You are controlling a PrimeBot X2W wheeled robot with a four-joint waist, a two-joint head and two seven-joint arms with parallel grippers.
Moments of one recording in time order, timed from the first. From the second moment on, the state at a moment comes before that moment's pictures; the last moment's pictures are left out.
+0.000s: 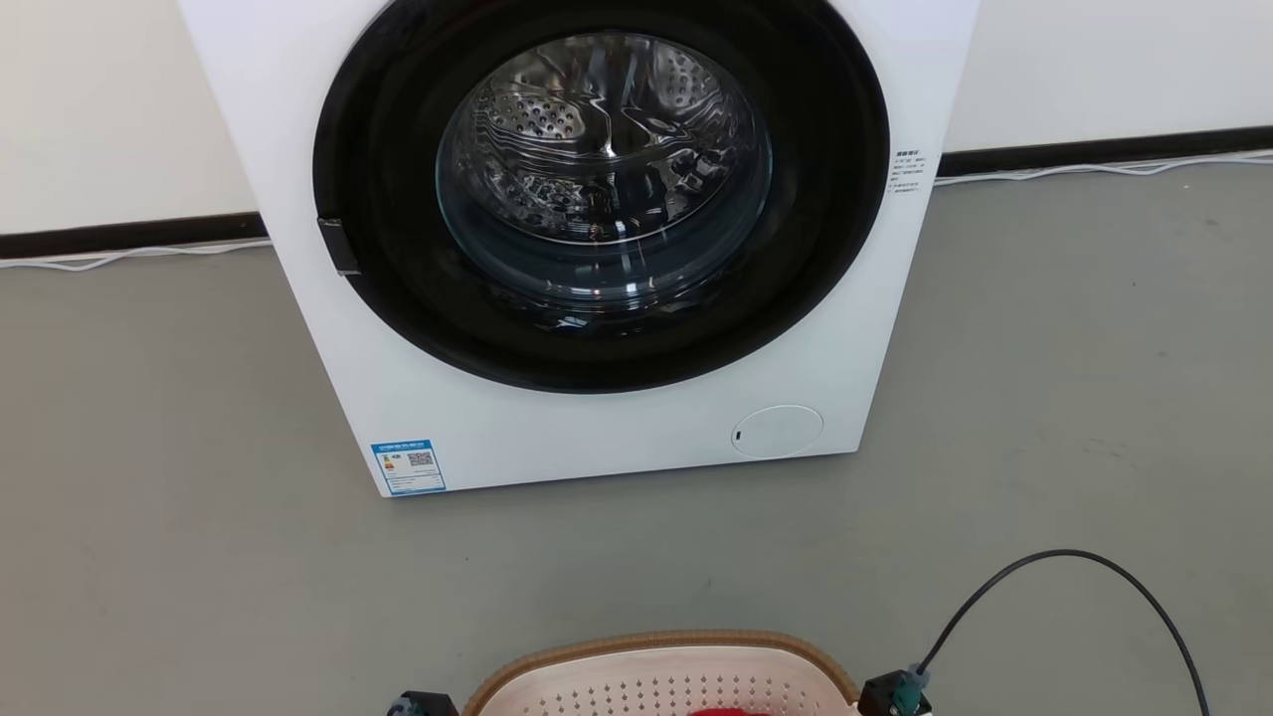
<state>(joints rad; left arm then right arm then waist) -0.36 0.08 -0.94 1.22 -0.88 -0.02 0.04 -0.39 -0.11 1.00 1.09 0.85 0.10 0.34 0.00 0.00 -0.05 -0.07</state>
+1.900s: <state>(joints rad) -0.85 0.09 -0.97 1.24 -0.94 0.04 -0.11 -0.84 -0.11 0.99 1.17 0.85 0.10 0.06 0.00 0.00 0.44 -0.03</state>
